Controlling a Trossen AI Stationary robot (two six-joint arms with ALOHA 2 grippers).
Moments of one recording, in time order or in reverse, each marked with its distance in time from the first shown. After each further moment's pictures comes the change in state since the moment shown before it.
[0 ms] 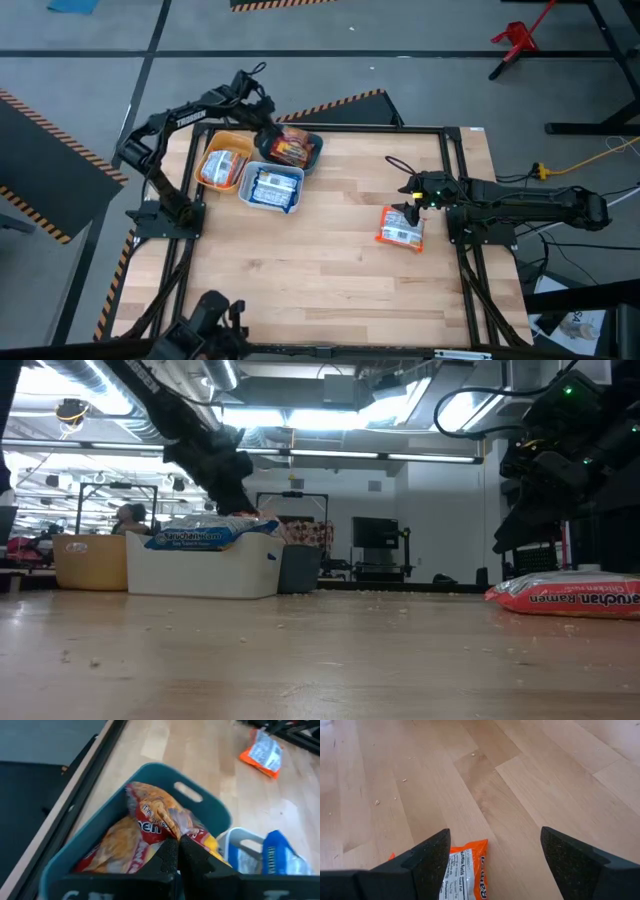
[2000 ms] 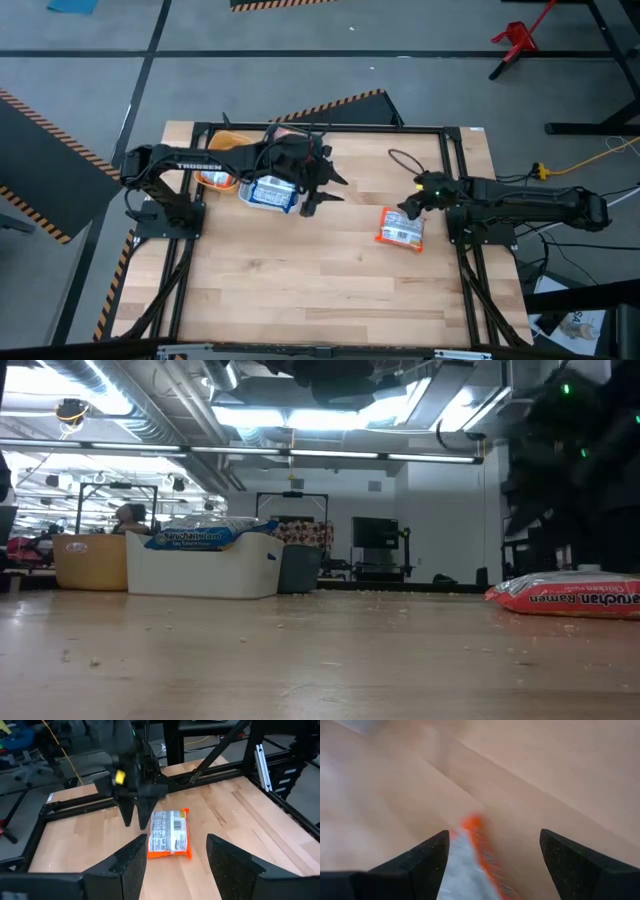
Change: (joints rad) left arm -0.882 -0.070 0.158 0.383 -0.506 -0.213; right arm 0.000 -0.013 0.053 -0.216 0.005 0.467
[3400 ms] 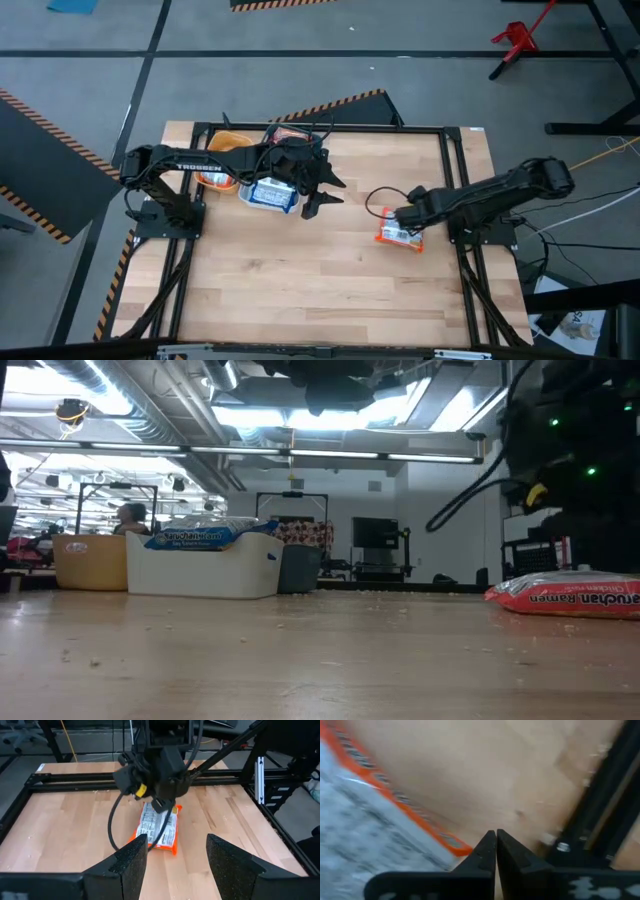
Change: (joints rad) left arm -0.011 0.000 -0.001 -0.029 -0.017 -0.192; right arm 0.362 0.641 0.315 -0.590 0.220 0.394
